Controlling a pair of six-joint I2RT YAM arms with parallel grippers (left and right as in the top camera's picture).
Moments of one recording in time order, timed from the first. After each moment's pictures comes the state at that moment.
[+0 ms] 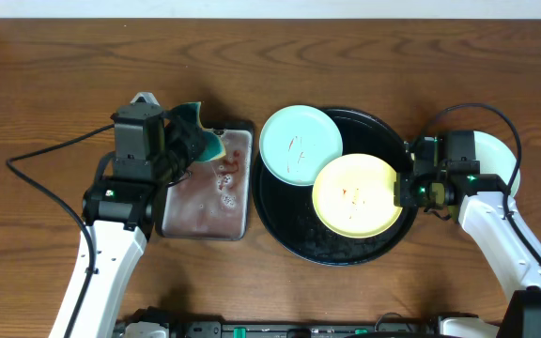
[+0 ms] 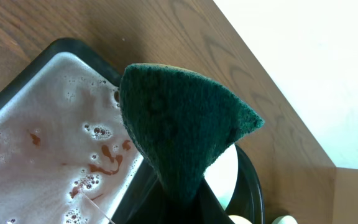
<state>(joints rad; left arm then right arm) -0.13 1.16 0.96 -0.49 0.14 -0.89 0.03 1.43 0.77 -0.55 -0.23 0.06</state>
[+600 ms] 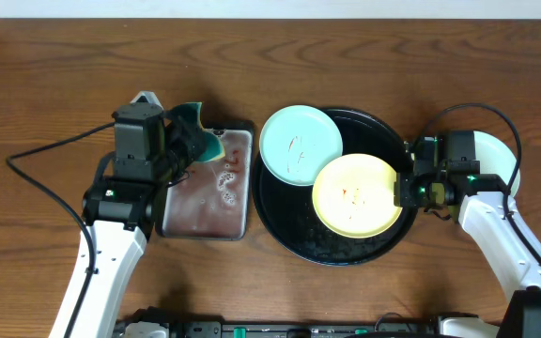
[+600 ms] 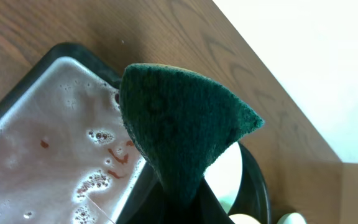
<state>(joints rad) -0.13 1.16 0.96 -0.49 0.14 -0.82 0.03 1.43 0.77 -0.55 -0.23 0.06</state>
